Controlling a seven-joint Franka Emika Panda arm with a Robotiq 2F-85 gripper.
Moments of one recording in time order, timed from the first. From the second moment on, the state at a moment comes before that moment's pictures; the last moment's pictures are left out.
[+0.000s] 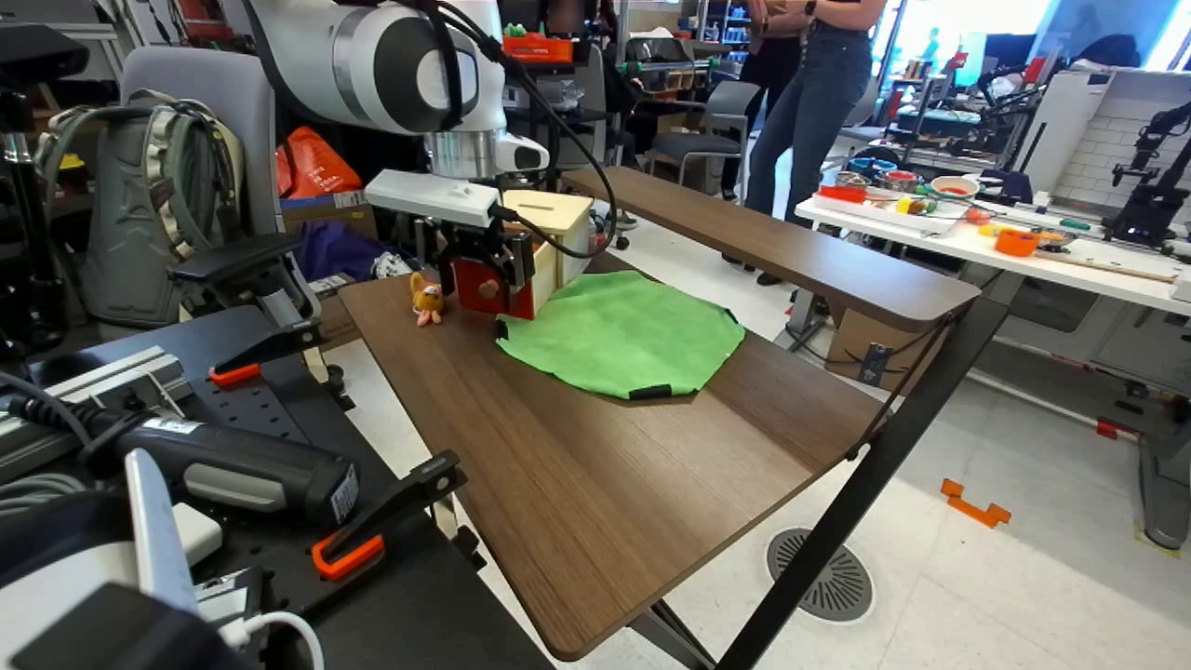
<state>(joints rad) 0.12 0.61 0.11 -2.13 -0.15 2.75 -0.16</state>
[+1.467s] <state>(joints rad) 0.21 0.61 0.03 -2.11 -0.18 2.82 -0.08</state>
